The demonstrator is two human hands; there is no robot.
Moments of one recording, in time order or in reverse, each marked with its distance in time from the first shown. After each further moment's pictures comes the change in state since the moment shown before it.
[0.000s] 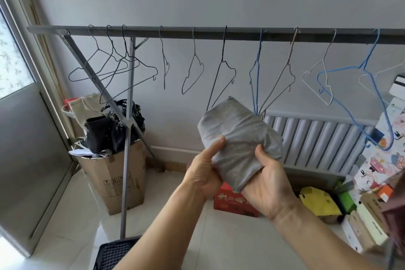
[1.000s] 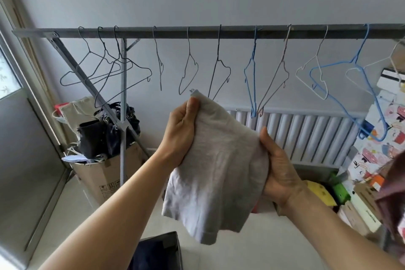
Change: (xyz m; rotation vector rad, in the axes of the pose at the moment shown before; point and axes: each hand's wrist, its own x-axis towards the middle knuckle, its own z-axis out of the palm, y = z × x) left_hand -0.009 0.079 0.011 0.892 -0.036 0.797; right_hand 0.015 -0.015 -0.010 -0.154 -0.130 -0.003
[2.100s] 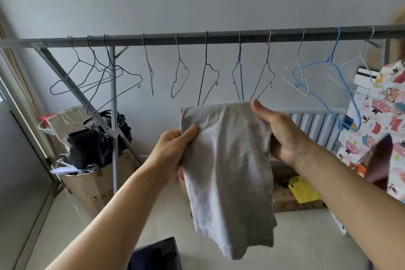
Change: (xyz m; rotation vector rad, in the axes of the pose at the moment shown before) left_hand -0.034 0.001 -0.014 -0.184 -0.075 -0.553; right_hand -0.023 -0.052 0.038 -0.550 0.206 -0.198
